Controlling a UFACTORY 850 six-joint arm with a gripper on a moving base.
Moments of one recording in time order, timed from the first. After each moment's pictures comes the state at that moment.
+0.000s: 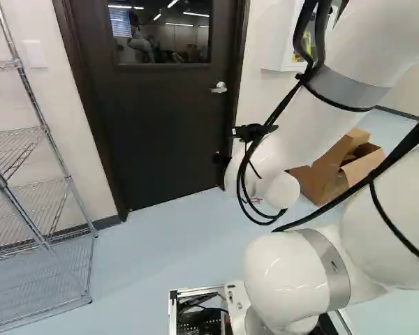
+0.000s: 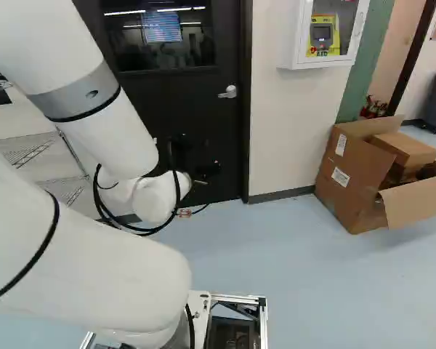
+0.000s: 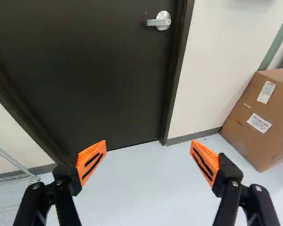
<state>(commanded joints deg) 0.0 16.0 -5.0 0.0 50.0 0.0</state>
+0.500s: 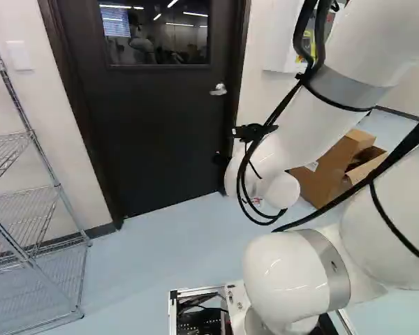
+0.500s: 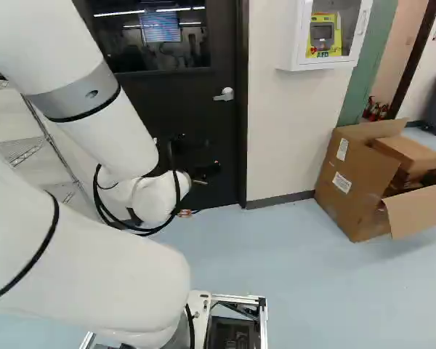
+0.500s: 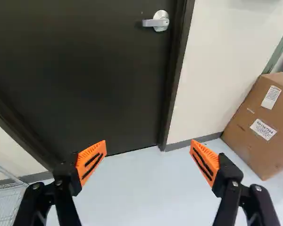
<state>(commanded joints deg) 0.0 16.0 -5.0 0.0 50.0 0.0</state>
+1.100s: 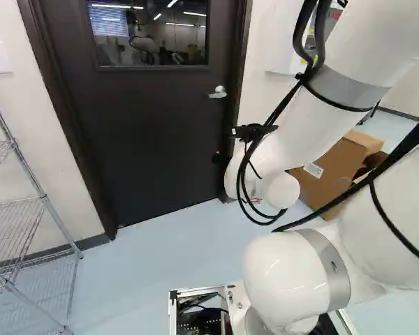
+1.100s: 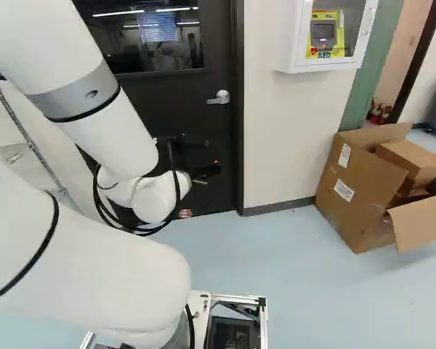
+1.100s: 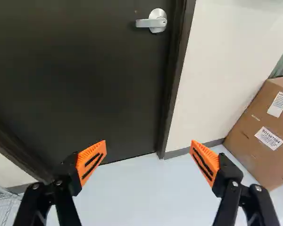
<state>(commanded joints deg) 0.0 16.0 -5.0 0.0 50.0 0.0</state>
